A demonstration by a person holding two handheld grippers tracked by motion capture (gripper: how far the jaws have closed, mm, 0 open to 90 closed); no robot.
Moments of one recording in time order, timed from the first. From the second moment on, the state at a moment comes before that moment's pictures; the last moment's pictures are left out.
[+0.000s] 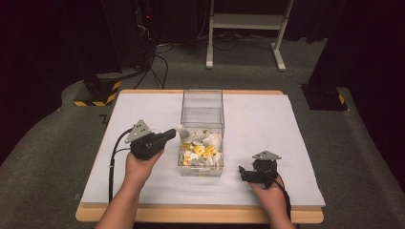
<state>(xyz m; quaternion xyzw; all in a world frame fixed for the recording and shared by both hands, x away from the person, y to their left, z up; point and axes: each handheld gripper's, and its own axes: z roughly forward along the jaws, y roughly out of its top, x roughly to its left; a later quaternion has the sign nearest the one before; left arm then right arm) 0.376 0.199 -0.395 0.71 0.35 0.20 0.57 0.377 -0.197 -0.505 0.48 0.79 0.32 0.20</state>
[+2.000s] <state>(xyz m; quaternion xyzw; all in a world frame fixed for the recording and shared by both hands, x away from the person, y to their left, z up) 0.382 0.247 -0.389 0.69 0.39 0.24 0.56 0.377 -0.197 -0.505 0.48 0.79 0.32 0.21</state>
